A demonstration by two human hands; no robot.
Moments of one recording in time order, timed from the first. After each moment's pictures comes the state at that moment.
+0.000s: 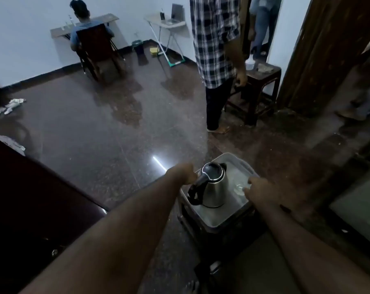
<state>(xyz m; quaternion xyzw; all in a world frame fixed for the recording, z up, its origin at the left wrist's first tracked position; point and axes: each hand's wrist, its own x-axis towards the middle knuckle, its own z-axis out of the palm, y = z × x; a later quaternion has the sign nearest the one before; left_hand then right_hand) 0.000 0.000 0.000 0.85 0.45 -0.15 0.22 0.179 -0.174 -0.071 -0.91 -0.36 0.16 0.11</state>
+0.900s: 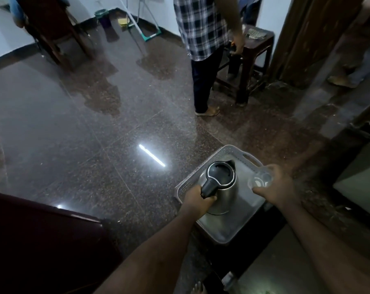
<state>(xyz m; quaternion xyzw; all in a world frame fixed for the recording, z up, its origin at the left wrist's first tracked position) 0.015 0.011 -0.135 0.75 0.49 -0.01 0.45 0.226 -0.134 -0.140 -0.90 -0.22 0.18 0.31</state>
